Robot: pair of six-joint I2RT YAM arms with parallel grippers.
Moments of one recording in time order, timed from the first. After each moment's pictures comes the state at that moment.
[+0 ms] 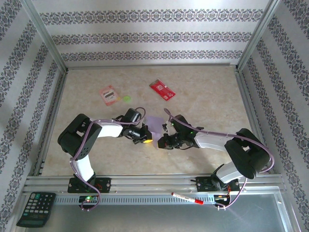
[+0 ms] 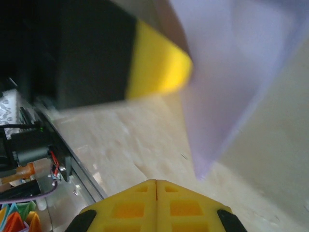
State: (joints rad) left arm -0.57 1.79 0.78 -0.03 0.66 -0.89; right arm 0.68 1.49 0.61 -0.06 -0.64 0.74
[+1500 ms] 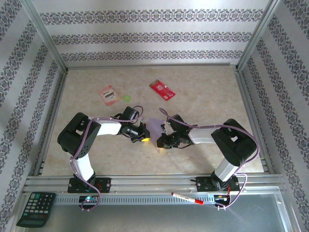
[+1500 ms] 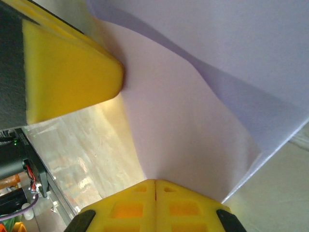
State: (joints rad) left arm -0.50 1.80 0.81 -0.09 0.70 -0.86; right arm 0.65 1.67 0.63 -0.01 -0.63 0.70
